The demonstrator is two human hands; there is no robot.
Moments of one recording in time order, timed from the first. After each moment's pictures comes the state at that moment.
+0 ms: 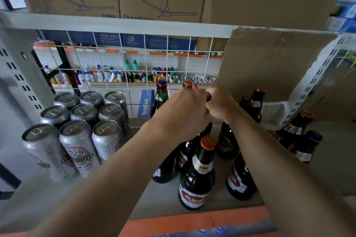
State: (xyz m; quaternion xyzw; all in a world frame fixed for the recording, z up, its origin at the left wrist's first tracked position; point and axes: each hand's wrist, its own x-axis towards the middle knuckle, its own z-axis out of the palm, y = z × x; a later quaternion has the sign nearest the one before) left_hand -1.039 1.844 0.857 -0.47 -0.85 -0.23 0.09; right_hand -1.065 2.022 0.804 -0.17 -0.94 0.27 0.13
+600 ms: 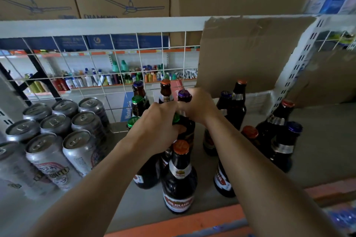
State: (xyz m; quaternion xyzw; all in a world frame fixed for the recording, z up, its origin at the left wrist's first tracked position) left_hand -1.052 1.863 0.821 -0.40 -0.88 -0.26 0.00; right_hand -1.066 2.033 0.776 -0.15 -0.90 0.36 0.19
